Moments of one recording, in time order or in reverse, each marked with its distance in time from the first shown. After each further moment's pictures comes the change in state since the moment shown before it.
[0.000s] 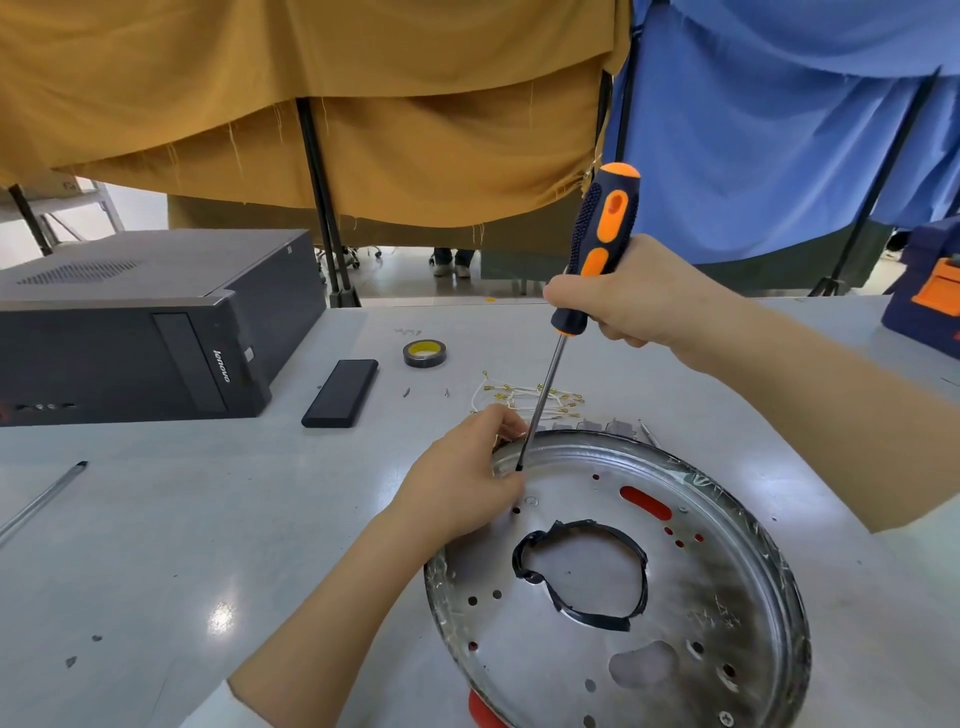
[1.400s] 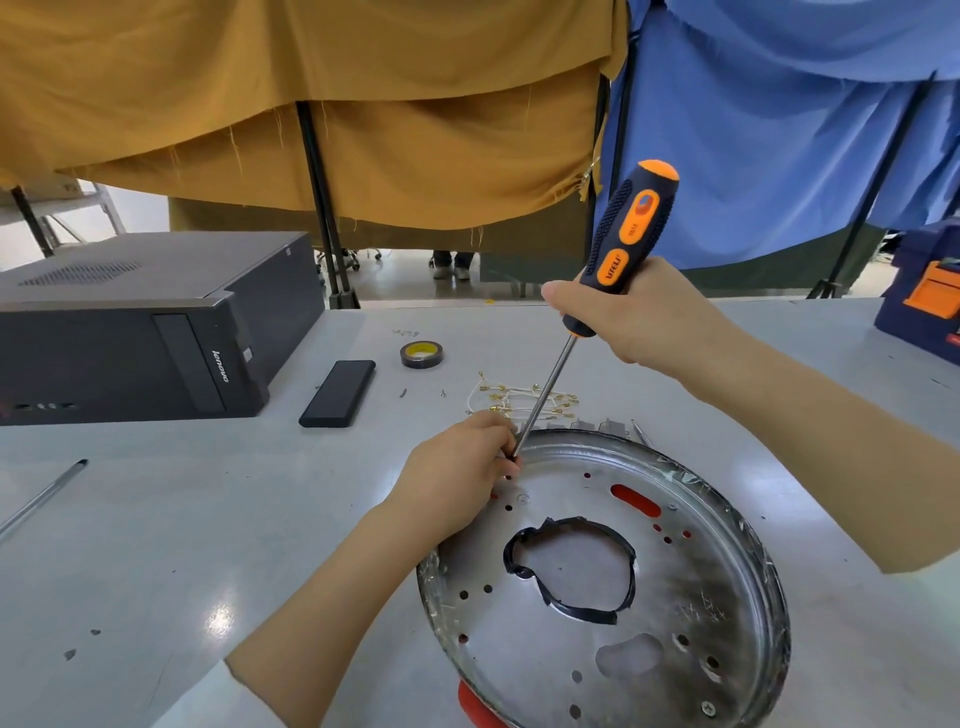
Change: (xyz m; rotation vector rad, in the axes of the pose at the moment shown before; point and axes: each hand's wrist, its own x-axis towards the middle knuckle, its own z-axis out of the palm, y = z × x) left_hand 0.004 0.005 -0.001 0.244 0.005 0.094; right_hand -0.022 0.007 0.002 -0.032 0.126 -0.101
